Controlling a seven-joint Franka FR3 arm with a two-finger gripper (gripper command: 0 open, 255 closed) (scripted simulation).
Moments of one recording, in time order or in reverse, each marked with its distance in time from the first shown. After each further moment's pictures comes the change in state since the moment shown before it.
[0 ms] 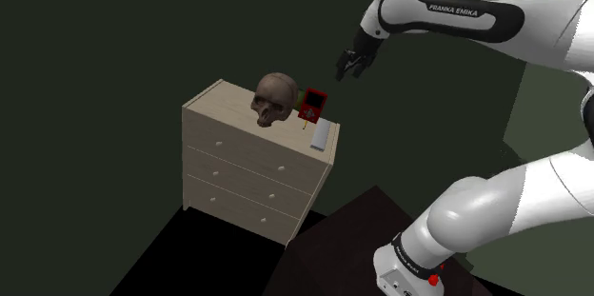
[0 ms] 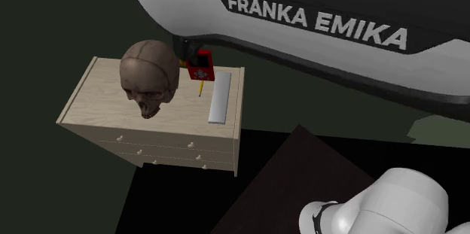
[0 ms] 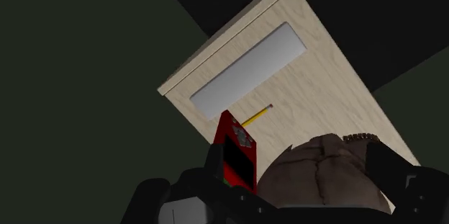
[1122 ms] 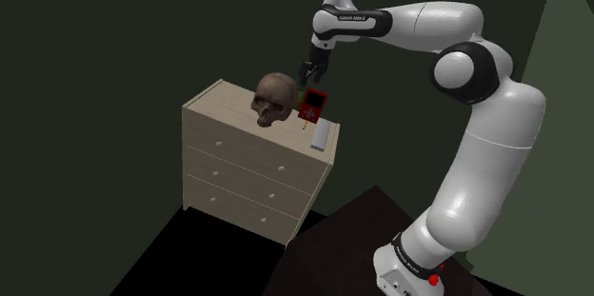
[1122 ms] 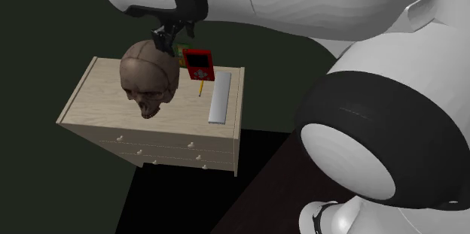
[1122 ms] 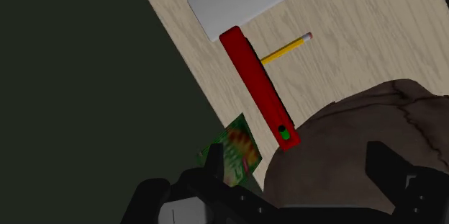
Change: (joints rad) arm -0.021 0.698 -0.044 0.546 0.079 -0.002 -0.247
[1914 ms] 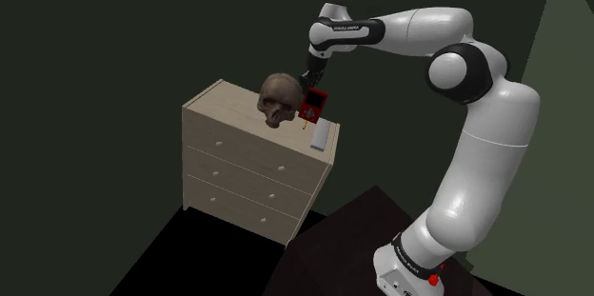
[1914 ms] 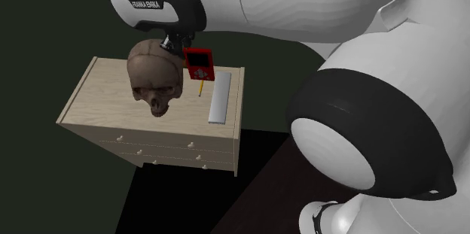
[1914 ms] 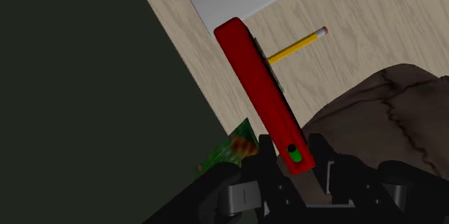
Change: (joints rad) arm -0.005 0.031 -0.002 -0.048 0.003 0.085 -0.009
